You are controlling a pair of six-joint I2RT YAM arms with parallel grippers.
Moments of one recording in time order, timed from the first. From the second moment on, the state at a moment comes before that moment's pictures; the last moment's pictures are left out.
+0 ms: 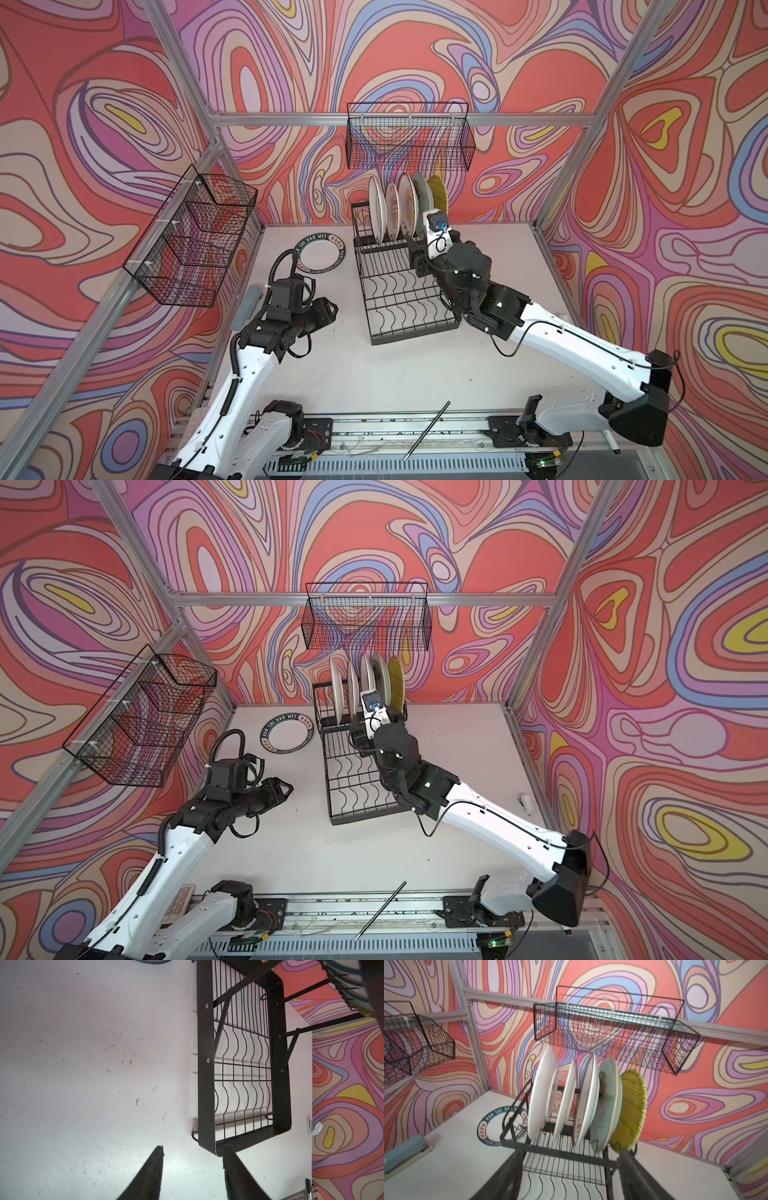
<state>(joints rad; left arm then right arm) -0.16 0.94 0.80 -0.69 0.23 -0.65 0.92 1.30 1.27 -0.07 0.63 -0.02</state>
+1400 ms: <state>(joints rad) -0.06 1.75 1.09 -0.27 0.04 -0.63 0.43 0.96 0.90 -0.46 0.56 0.47</state>
